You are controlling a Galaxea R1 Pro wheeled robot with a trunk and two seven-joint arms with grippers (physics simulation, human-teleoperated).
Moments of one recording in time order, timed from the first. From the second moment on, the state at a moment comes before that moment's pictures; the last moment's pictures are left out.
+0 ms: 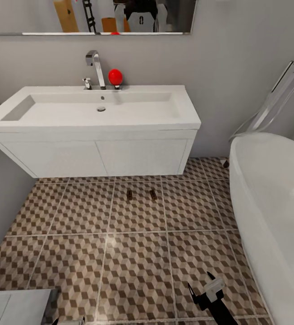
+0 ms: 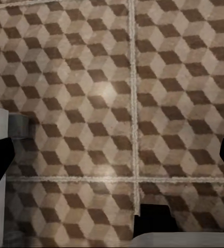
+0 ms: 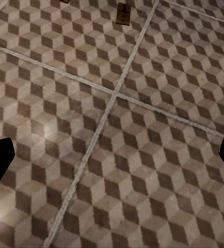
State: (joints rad) left arm -0.37 0.06 -0.25 0.07 0.23 -0.77 0.08; right arm -0.48 -0.07 0.33 -0.02 0.12 -0.89 -0.08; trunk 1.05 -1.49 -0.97
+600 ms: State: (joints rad) left arm -0.35 0.06 -0.25 0.07 0.24 -0.76 0.09; right arm -0.48 -0.07 0.33 -0.02 0.12 -0.89 -0.08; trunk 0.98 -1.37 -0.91
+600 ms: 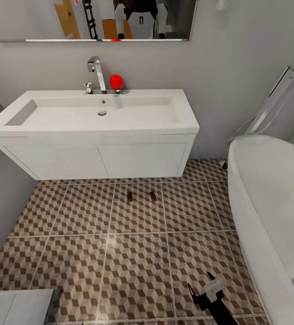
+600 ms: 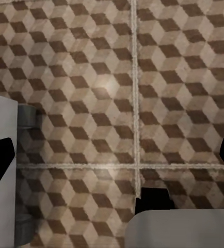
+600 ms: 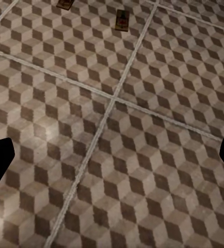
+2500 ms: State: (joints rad) left arm -0.35 0.05 -0.25 0.07 0.24 -0.76 0.09; right arm -0.48 -0.07 0.34 -0.02 0.12 -0.87 -0.08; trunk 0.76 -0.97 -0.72
